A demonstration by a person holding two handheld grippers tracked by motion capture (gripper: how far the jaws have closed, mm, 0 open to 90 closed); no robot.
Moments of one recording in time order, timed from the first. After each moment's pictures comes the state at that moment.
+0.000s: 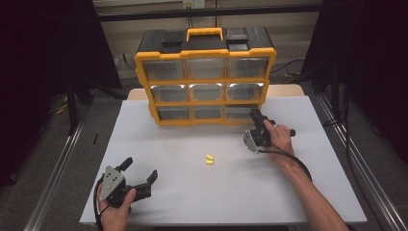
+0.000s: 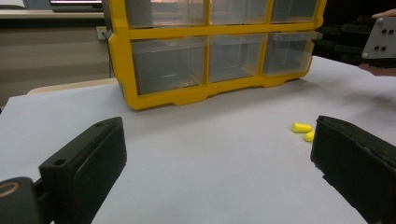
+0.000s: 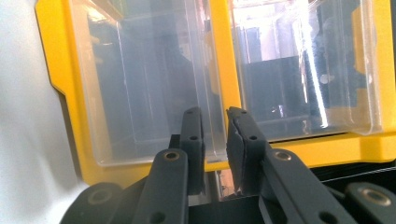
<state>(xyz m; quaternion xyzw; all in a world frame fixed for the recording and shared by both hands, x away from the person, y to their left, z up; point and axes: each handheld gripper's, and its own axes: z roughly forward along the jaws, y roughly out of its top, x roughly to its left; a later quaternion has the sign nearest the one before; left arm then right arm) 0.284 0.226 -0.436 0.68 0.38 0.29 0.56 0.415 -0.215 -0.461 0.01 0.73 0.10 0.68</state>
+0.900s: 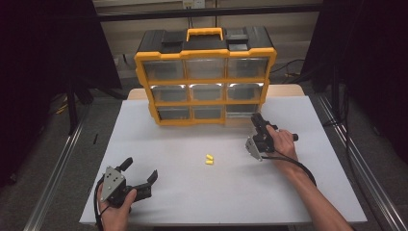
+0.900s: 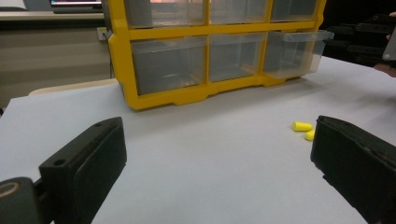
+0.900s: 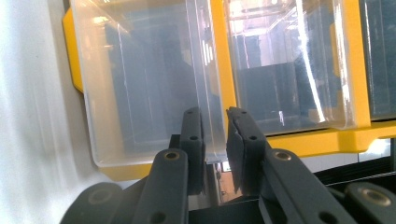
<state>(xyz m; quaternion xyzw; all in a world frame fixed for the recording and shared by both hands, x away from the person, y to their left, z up) 0.284 0.226 -0.436 0.68 0.38 0.29 0.55 0.395 -0.218 -0.460 0.00 0.73 0.11 0.68</state>
